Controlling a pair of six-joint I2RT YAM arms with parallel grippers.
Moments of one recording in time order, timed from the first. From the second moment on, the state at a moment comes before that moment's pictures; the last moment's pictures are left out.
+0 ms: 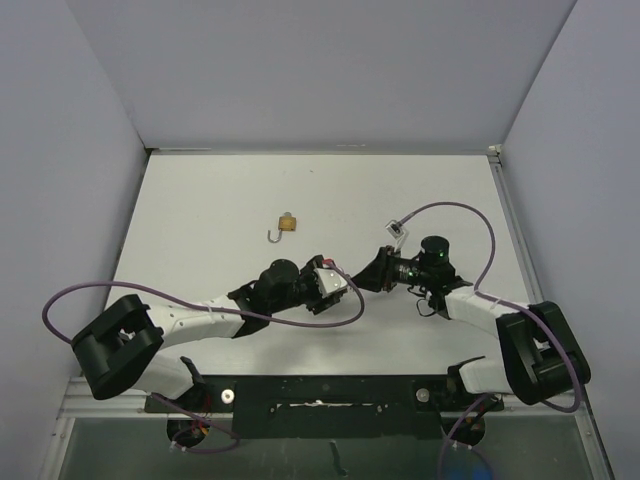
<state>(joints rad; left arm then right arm) -0.95 1.39 0.59 0.47 0.12 0.31 0.31 1.34 0.43 0.52 -0.90 0.59</state>
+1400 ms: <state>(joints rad) -0.95 1.45 0.63 0.43 0.16 0.29 0.36 1.30 0.46 0.40 -0.79 0.51</state>
